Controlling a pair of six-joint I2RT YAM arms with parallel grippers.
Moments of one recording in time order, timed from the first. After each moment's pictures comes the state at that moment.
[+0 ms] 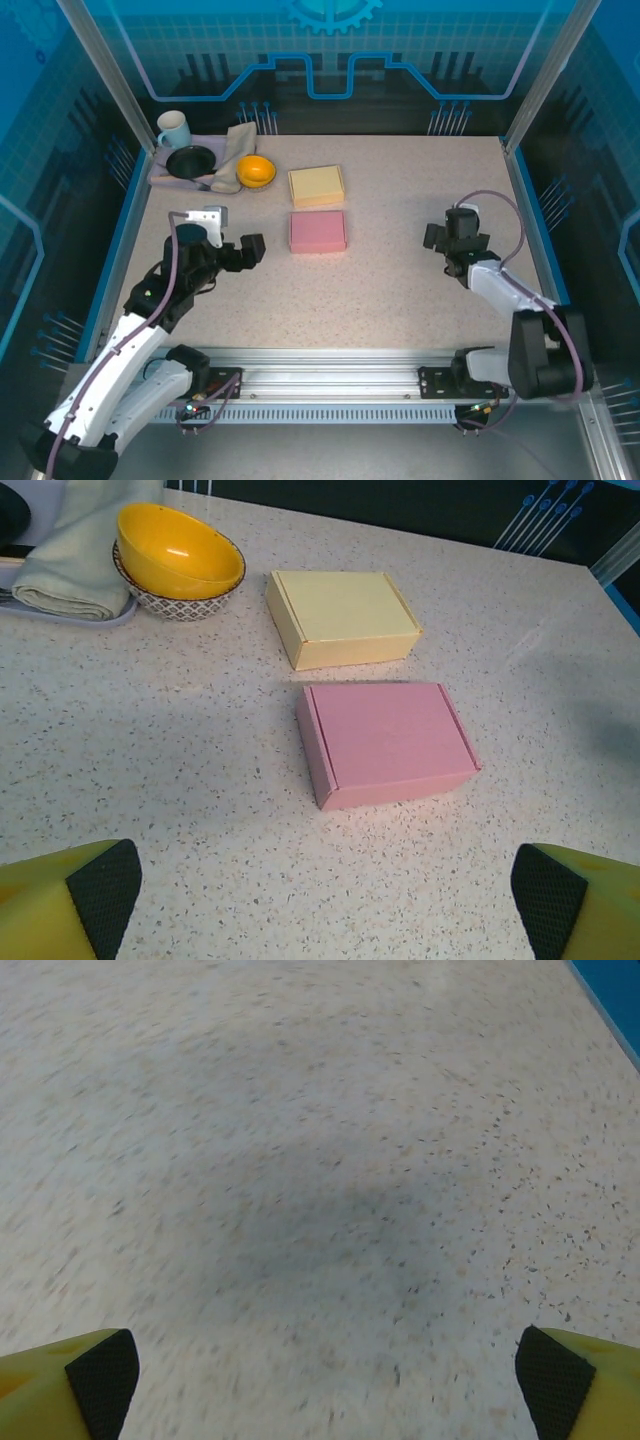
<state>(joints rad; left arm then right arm) -0.34 0.73 0.74 -0.50 -0.01 -0.37 0.06 1.32 0.61 -0.07 0.34 0.26</state>
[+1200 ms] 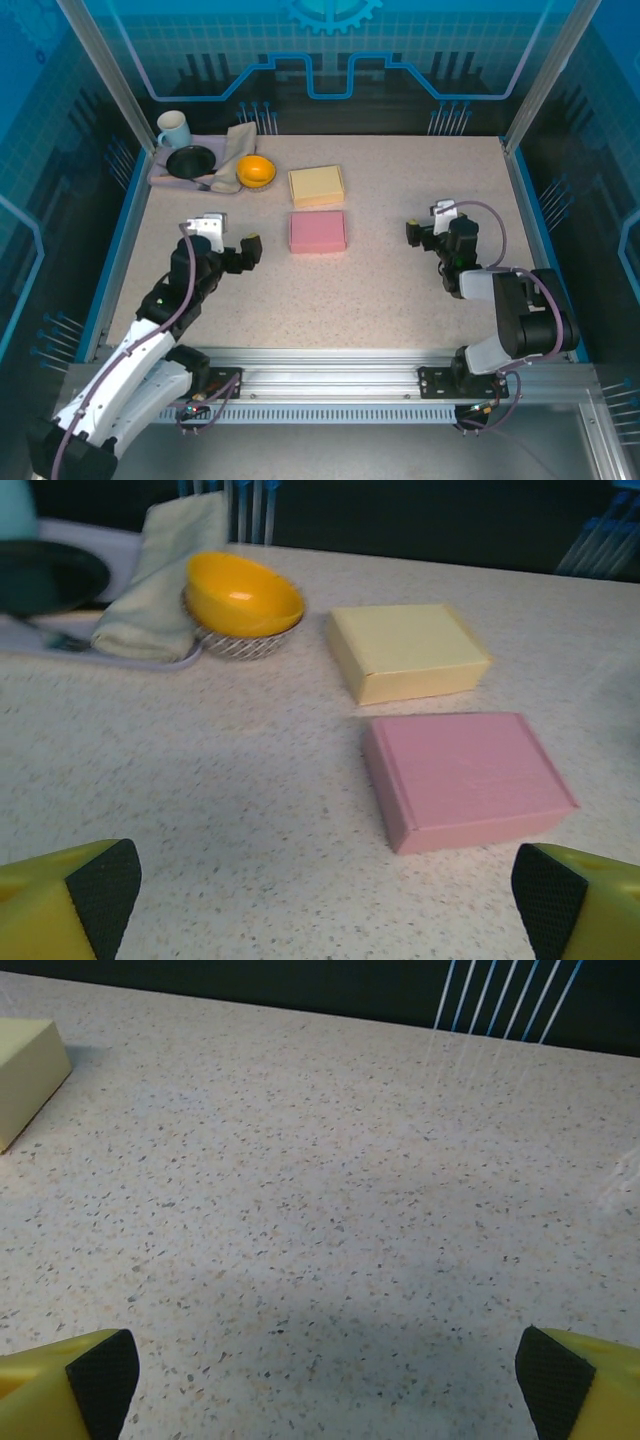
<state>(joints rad) -0.34 0.72 0.55 -0.27 -0.18 -0.31 0.06 1.50 0.42 0.68 -0.03 -0.09</state>
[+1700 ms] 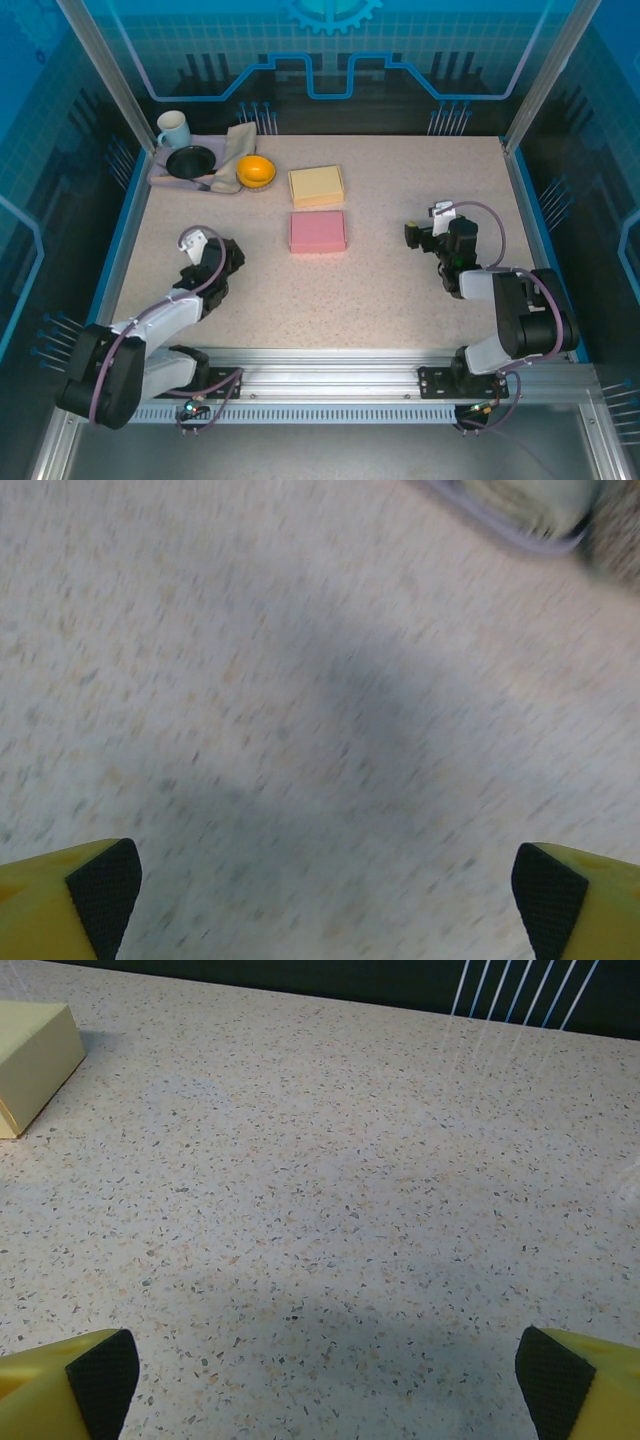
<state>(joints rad) -0.23 1.15 0.40 -0.01 -0.54 -0.74 0.06 1.50 0.42 0.66 -0.04 -0.09</state>
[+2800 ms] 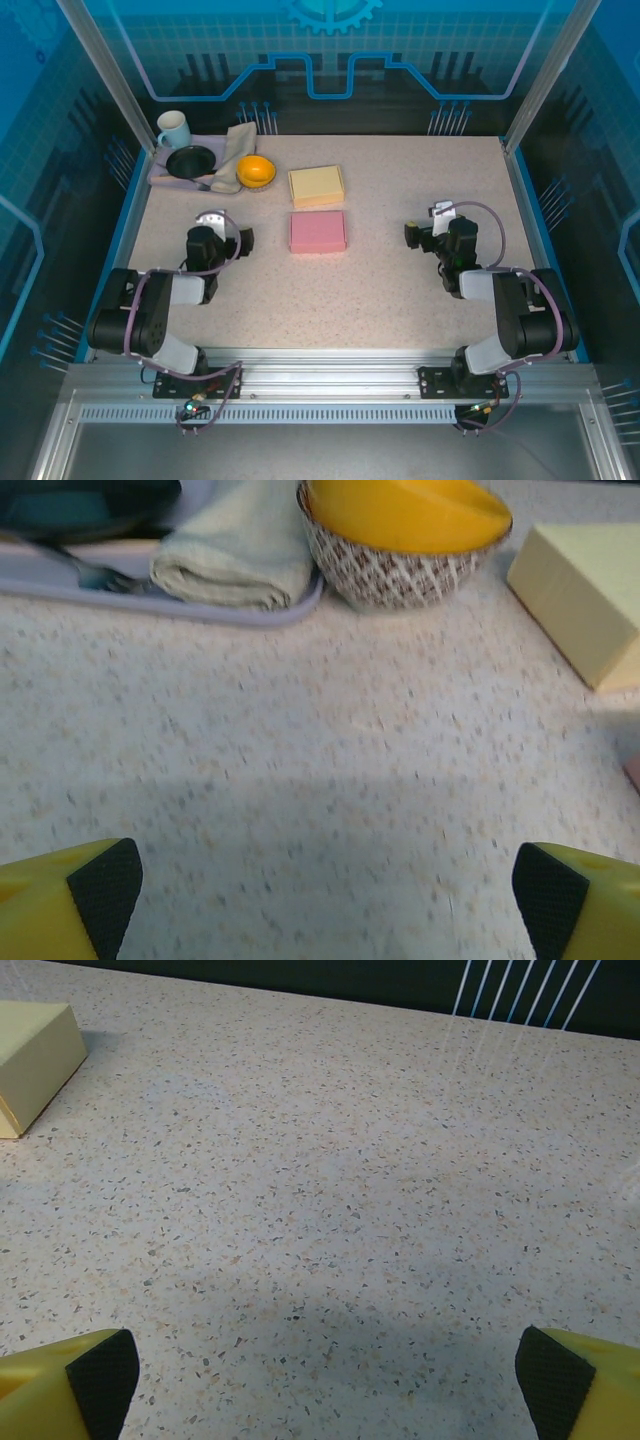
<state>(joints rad) -0.02 1.51 0.38 0.70 -0.01 -0.10 0.06 1.50 0.42 0.66 -0.05 -0.09</state>
